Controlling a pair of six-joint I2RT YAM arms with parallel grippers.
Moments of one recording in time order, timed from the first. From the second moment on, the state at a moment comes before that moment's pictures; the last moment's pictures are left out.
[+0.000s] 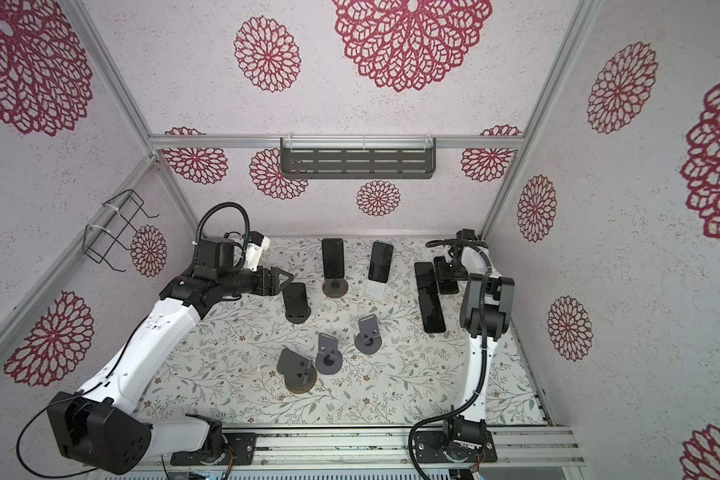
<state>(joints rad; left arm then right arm) -0.24 1.34 1.26 -0.59 0.44 -0.16 -0.14 2.36 1.99 -0.84 -0.11 -0.23</state>
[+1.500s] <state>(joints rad) -0.24 1.34 1.26 -0.61 0.44 -0.14 -0.14 2.38 2.01 -0.84 -0.15 -0.21</state>
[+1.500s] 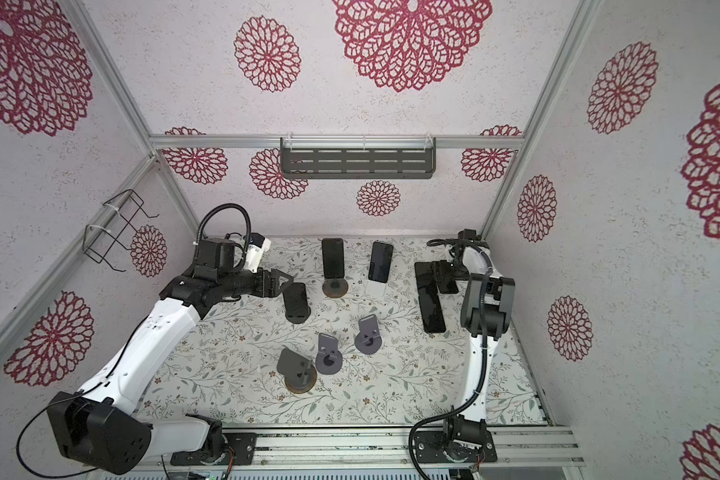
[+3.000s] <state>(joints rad) -0.24 1.34 1.26 -0.63 0.43 -0.13 -0.20 2.30 1.85 -0.71 -0.24 -0.12</state>
